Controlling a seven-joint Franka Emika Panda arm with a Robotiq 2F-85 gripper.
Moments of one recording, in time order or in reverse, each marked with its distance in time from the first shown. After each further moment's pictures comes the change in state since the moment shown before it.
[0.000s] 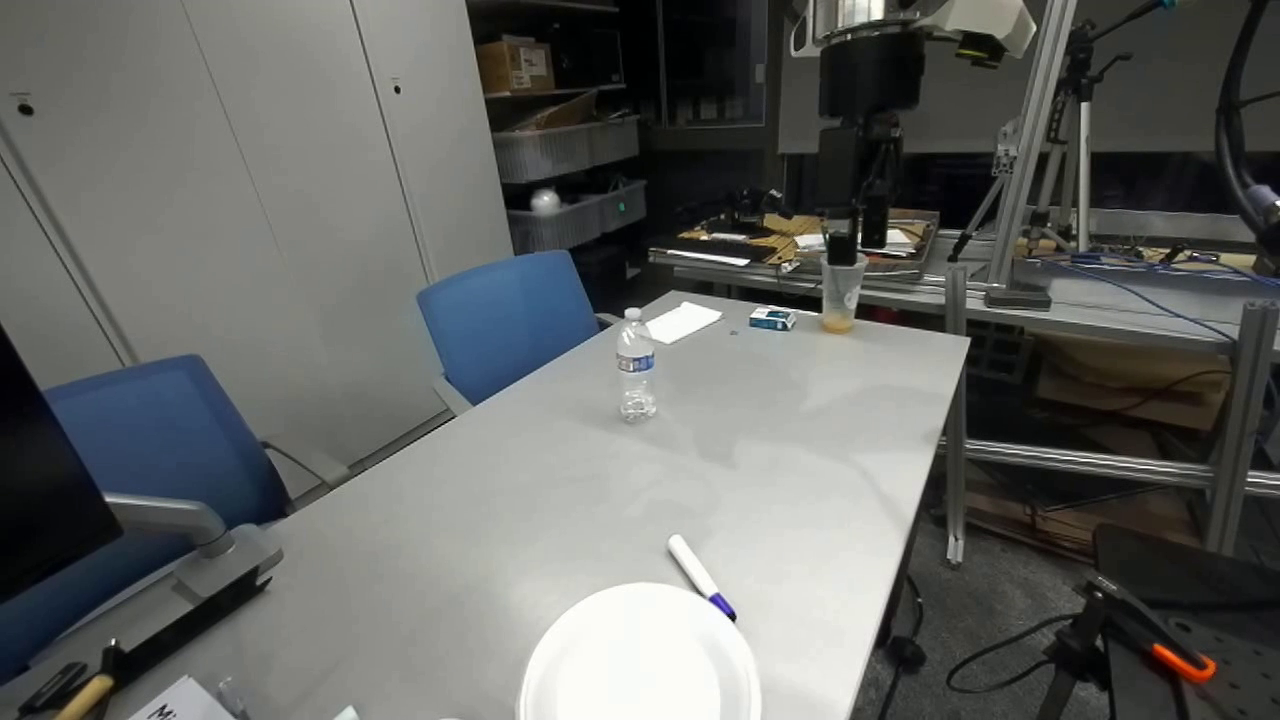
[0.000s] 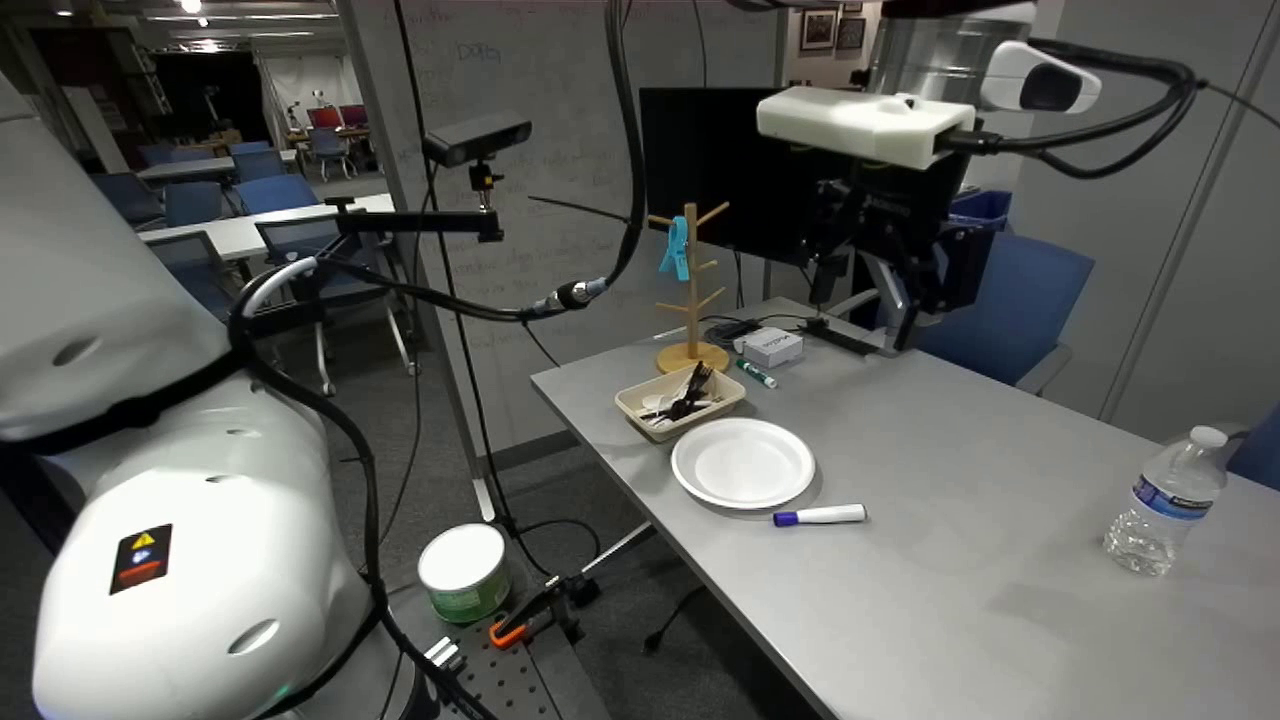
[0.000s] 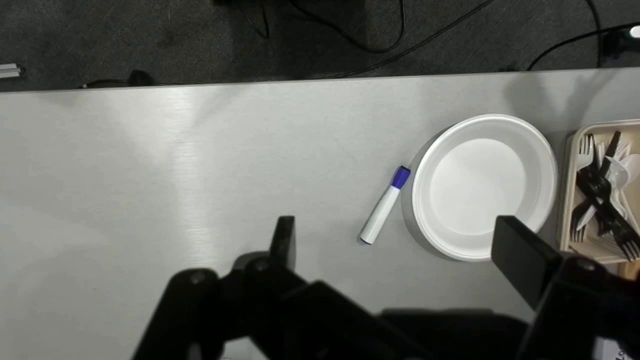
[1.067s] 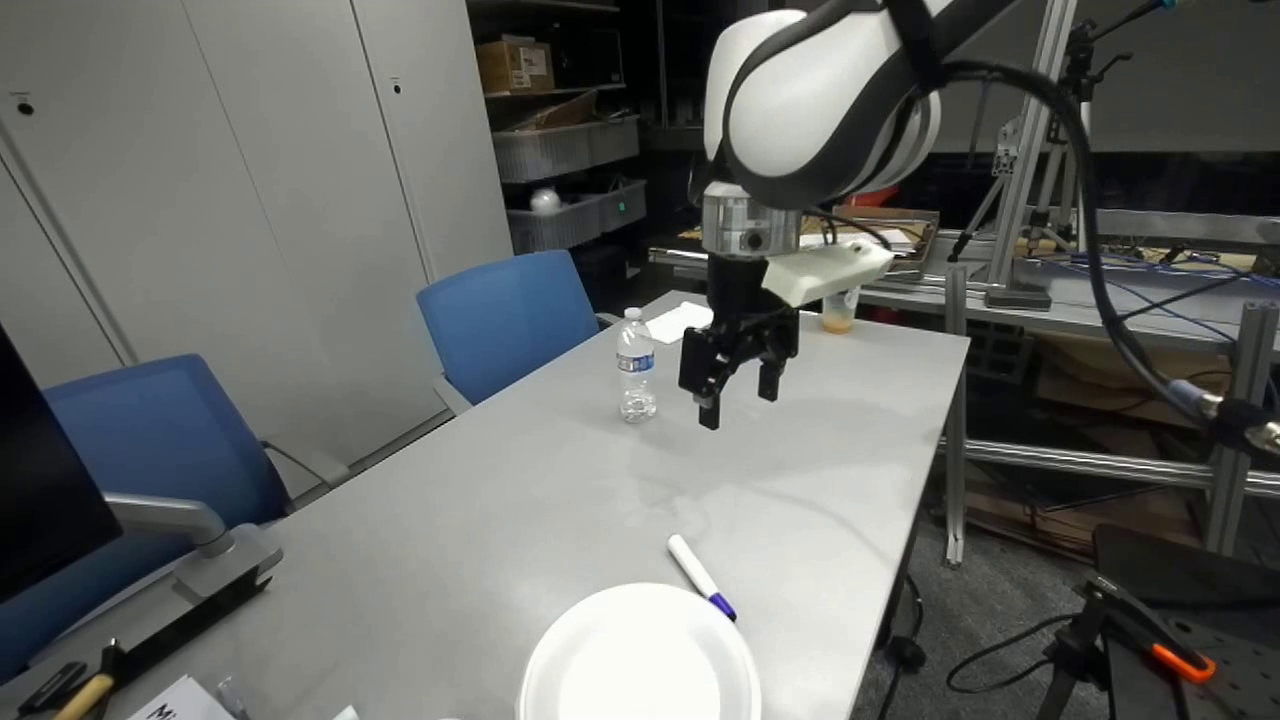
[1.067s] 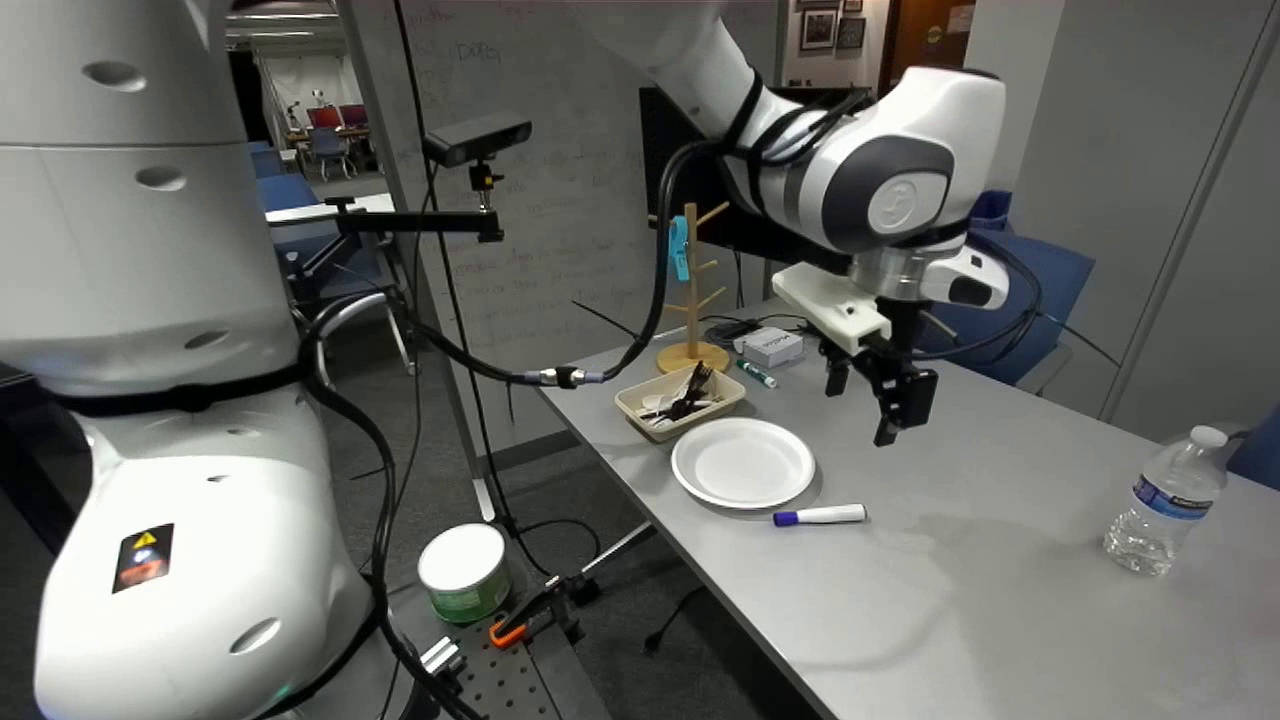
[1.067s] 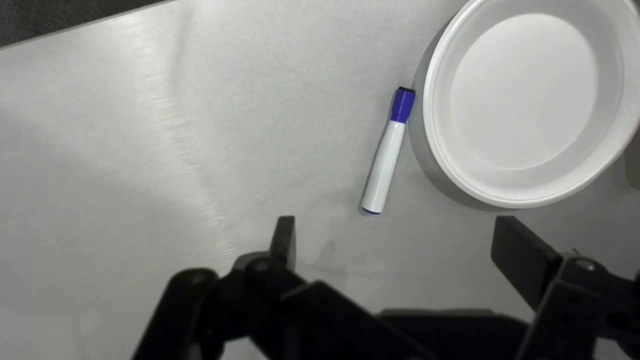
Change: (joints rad) arm 0.003 0.354 0.100 -0.036 0.078 0.468 0.258
